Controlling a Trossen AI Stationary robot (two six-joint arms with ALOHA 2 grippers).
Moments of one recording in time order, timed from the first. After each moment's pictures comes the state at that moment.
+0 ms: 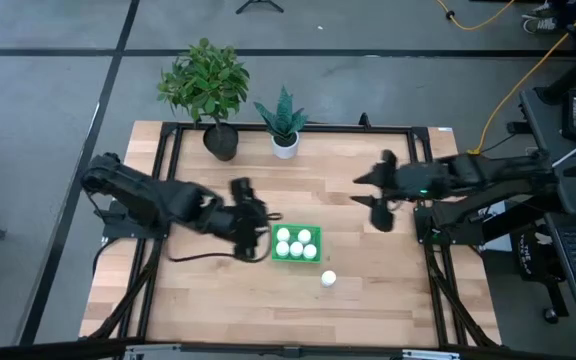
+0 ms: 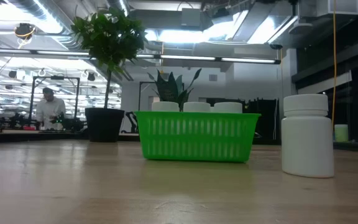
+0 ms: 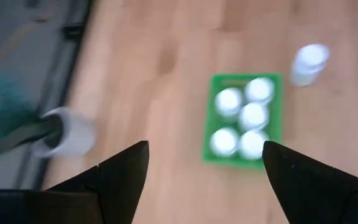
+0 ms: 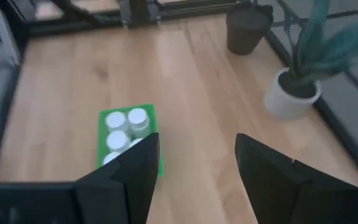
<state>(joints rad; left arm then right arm) -0.36 1.55 1.64 -1.08 -0.51 -0.26 0.21 1.07 1.24 -0.82 0.35 0.27</state>
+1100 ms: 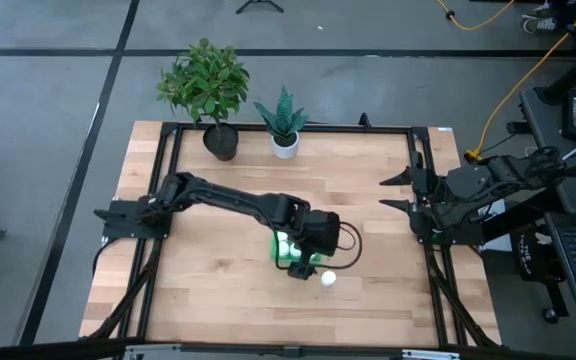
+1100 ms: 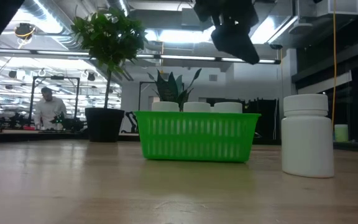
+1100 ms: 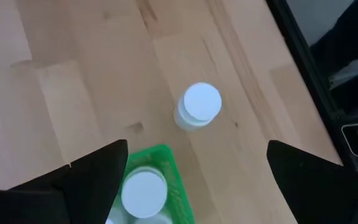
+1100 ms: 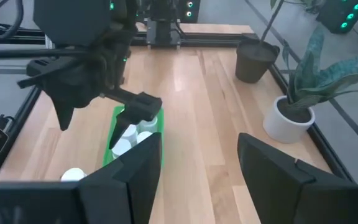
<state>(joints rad) -0.17 2.16 2.00 -0.85 0.21 0.09 0.37 0.73 1.03 -0.79 0.44 0.15</state>
